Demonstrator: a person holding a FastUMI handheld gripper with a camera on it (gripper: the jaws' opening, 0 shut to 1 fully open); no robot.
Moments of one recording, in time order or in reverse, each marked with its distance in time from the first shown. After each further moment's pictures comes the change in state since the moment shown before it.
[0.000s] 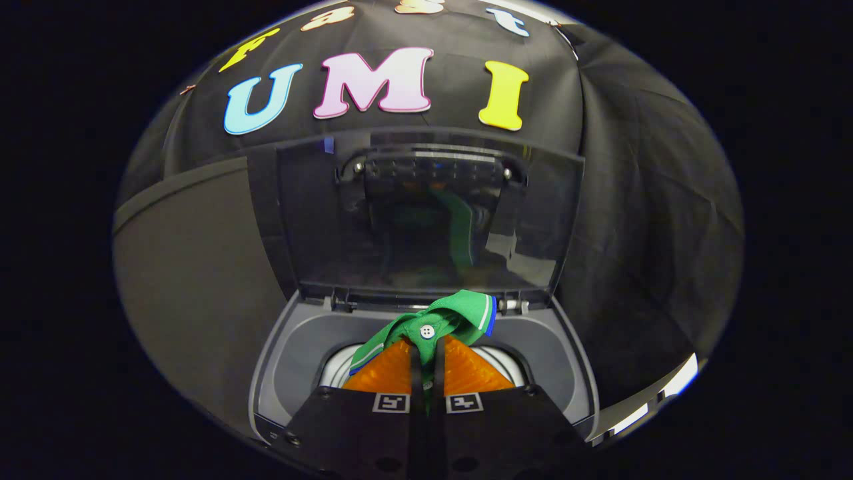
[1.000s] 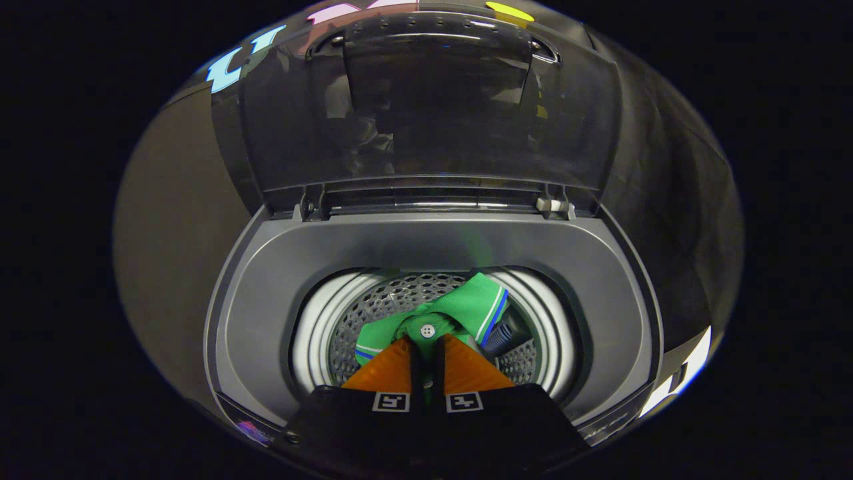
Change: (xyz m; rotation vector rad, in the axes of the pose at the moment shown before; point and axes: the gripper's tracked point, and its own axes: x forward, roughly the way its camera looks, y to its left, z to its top) arm 0.047 0.010 -0.100 0.020 0.317 0.022
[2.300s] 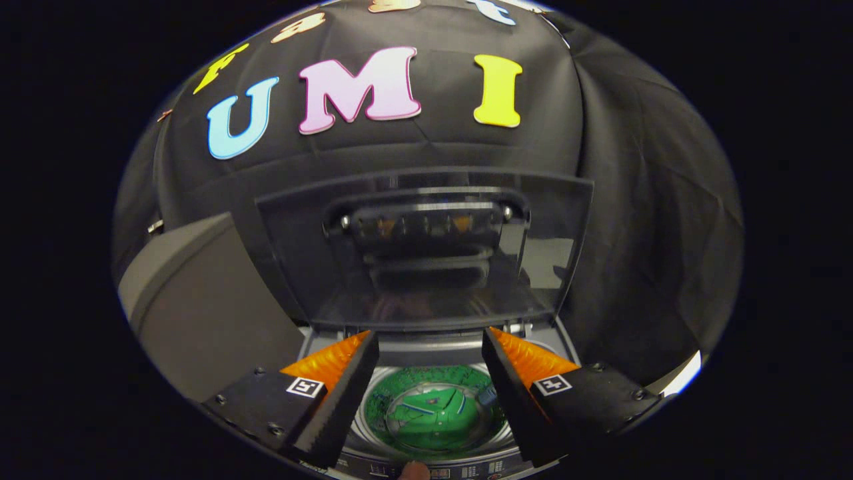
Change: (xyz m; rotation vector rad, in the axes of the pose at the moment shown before) arm -0.109 -0.004 0.168 0.037 -0.313 0.029
